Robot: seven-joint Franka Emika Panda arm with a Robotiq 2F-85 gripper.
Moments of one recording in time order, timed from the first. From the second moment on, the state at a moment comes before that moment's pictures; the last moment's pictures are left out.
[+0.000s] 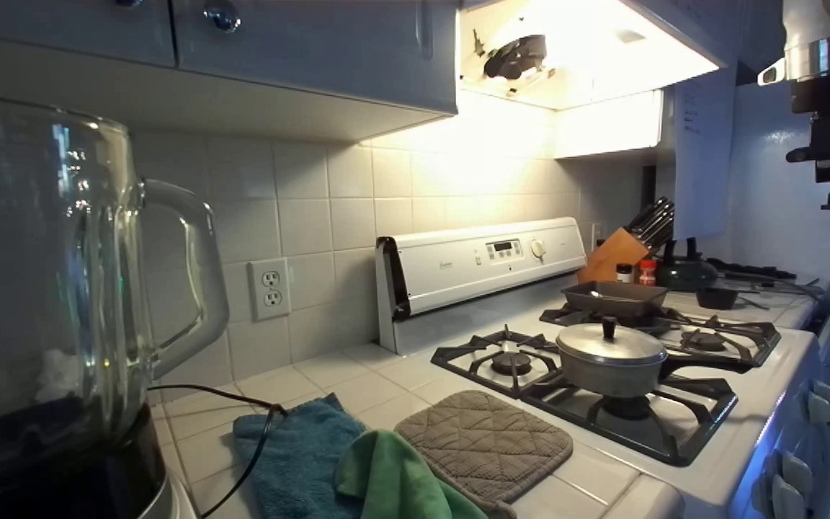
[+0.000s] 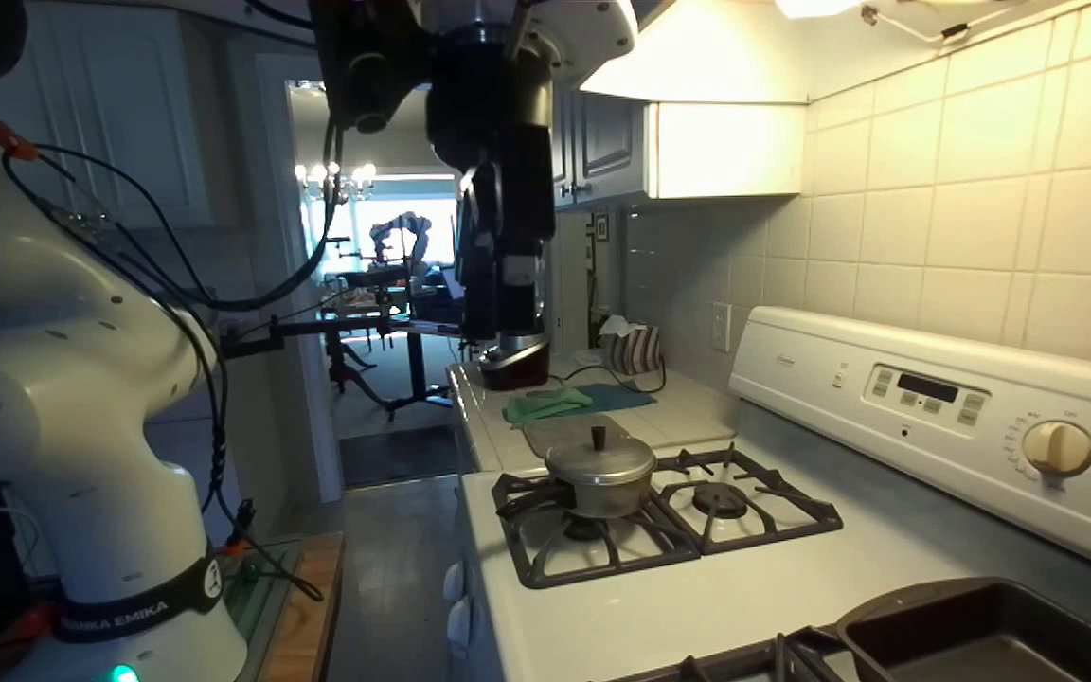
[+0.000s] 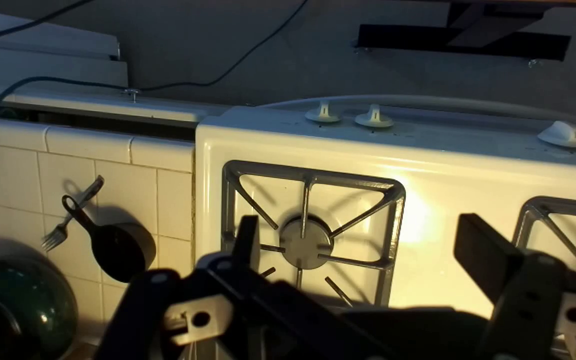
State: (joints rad) arm -0.19 -0.56 -0.18 -2.33 -0.39 1.78 -0.33
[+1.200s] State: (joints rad) arm 0.13 -0.49 -0.10 -2.44 -0.26 2.04 -0.49
